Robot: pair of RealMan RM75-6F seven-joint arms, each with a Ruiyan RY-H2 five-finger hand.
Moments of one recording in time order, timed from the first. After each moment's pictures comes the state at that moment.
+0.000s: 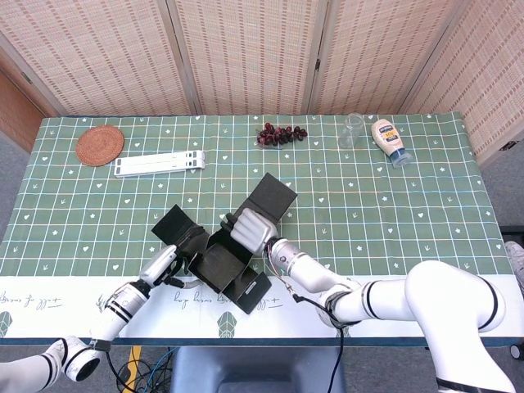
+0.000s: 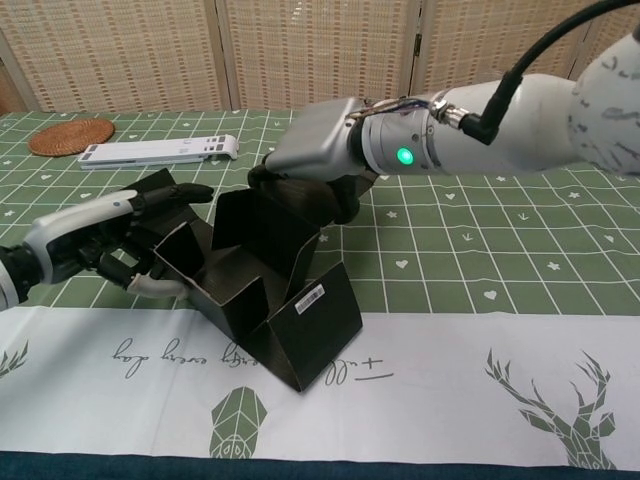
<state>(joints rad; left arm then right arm) -0.62 -1.60 0.00 -1.19 1.57 1.06 -0.88 1.39 -1.54 -0.03 -1.47 -0.76 0.76 -0.93</state>
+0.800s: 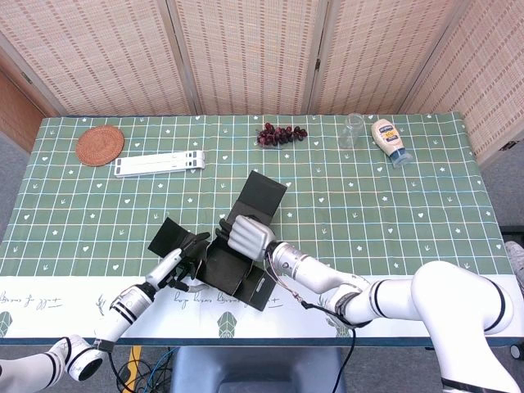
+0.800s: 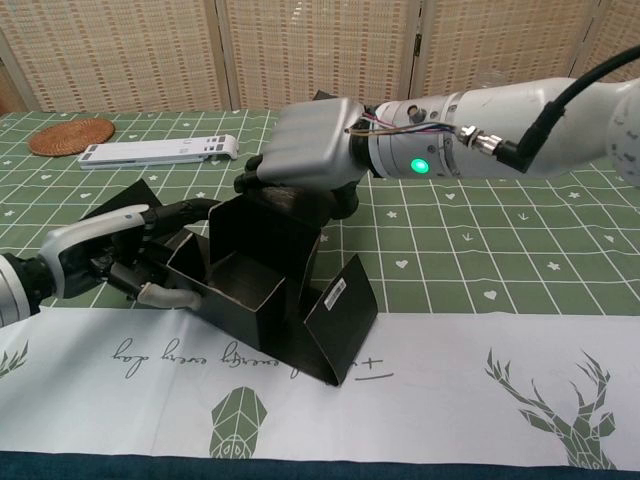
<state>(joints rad) -0.64 -1.61 0.02 -1.18 1.58 1.03 -1.02 1.36 -1.53 -0.06 -1.45 -1.02 0.77 -0.90</state>
